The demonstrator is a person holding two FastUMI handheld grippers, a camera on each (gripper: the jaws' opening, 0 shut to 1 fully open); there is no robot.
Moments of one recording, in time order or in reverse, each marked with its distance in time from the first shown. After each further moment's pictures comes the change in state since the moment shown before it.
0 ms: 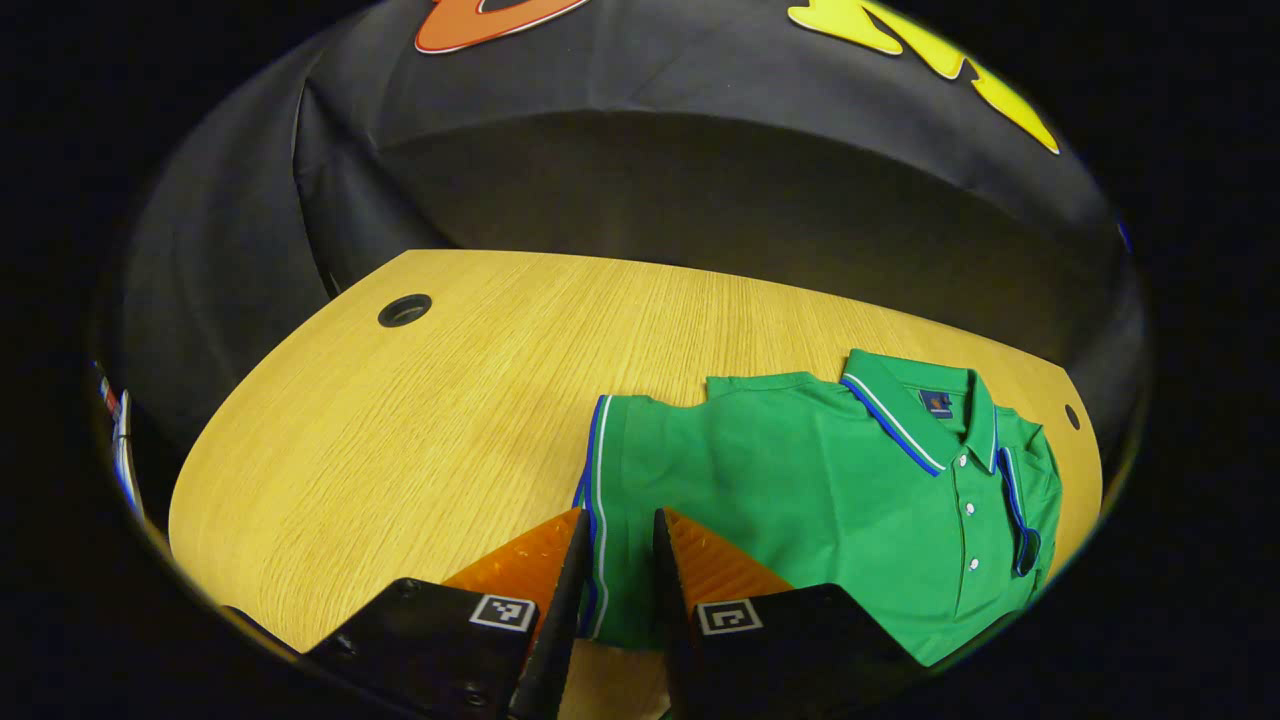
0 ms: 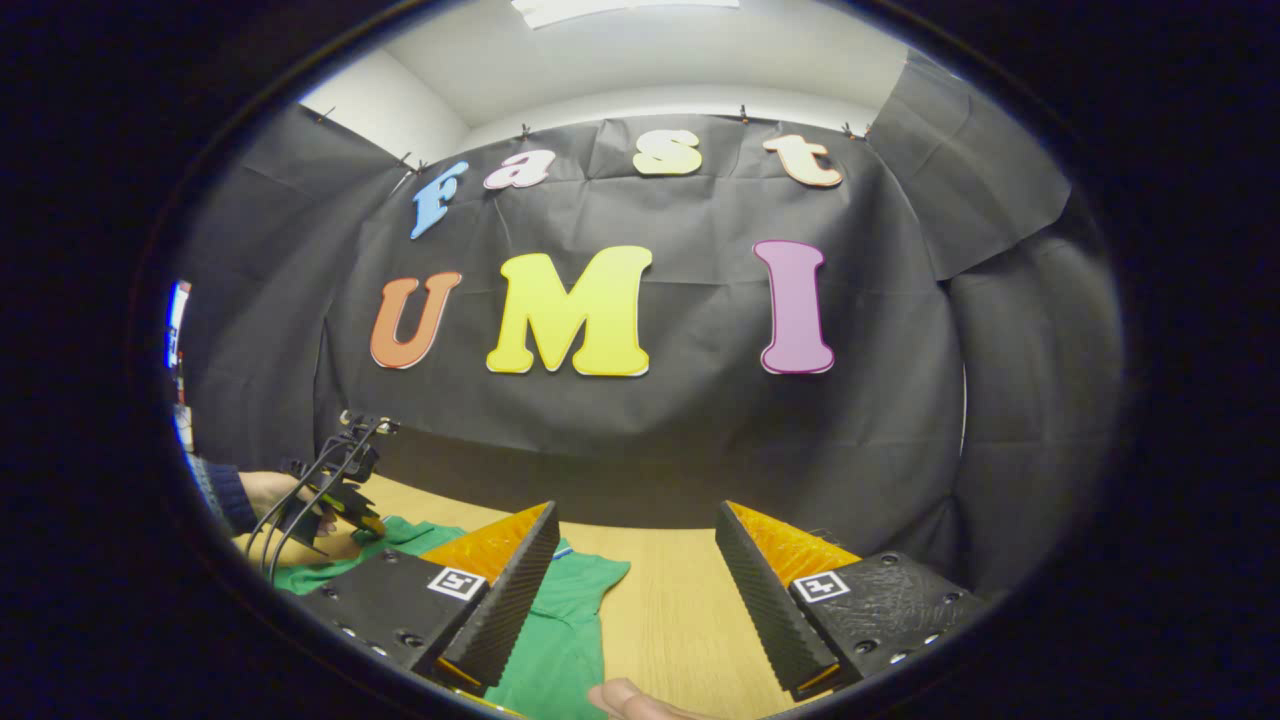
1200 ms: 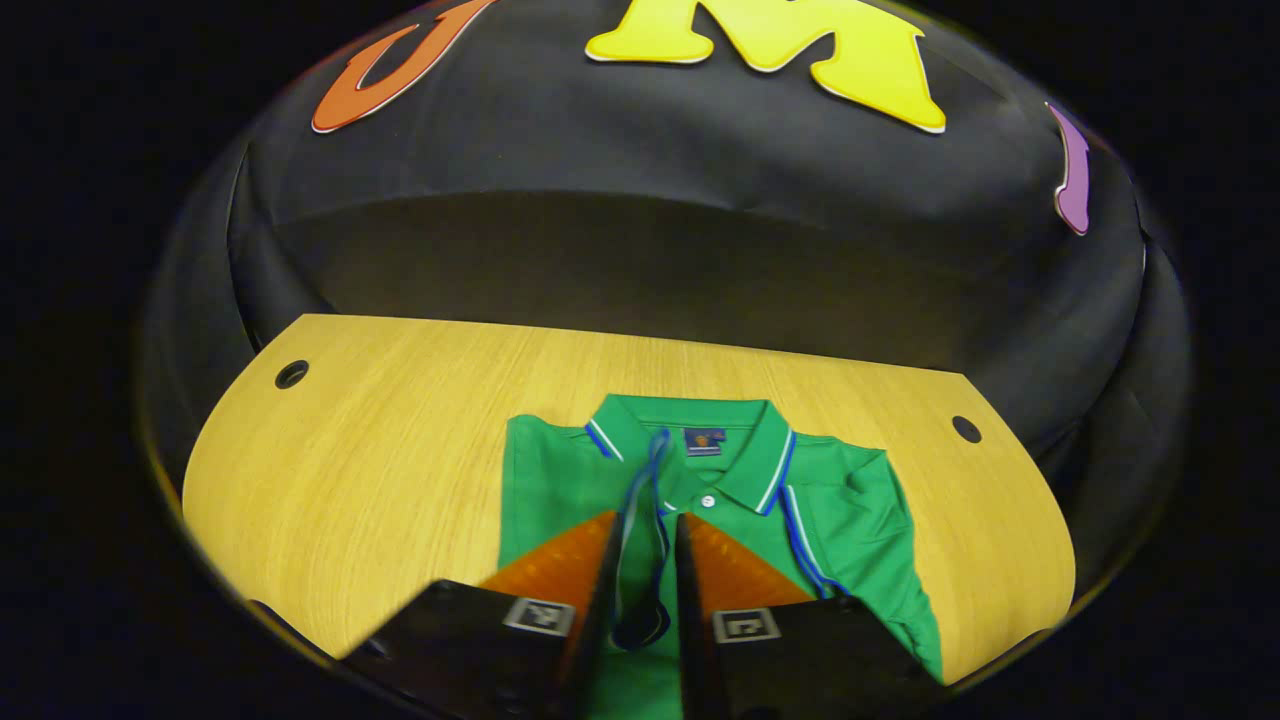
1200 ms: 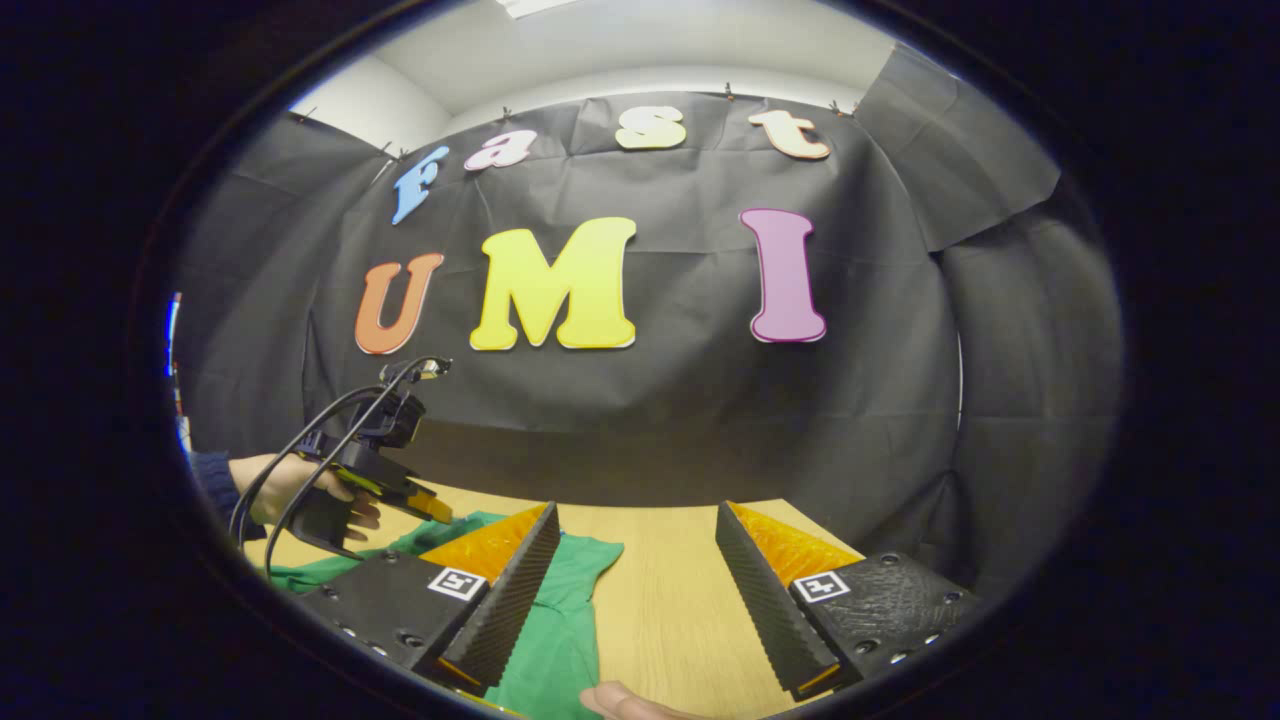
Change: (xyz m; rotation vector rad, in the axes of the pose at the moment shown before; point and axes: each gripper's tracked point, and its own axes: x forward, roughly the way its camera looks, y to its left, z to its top) left arm -0.072 -0.183 0.035 0.064 -0.092 -0.285; right arm 0.011 -0.014 -0.019 0.041 0.067 -0.034
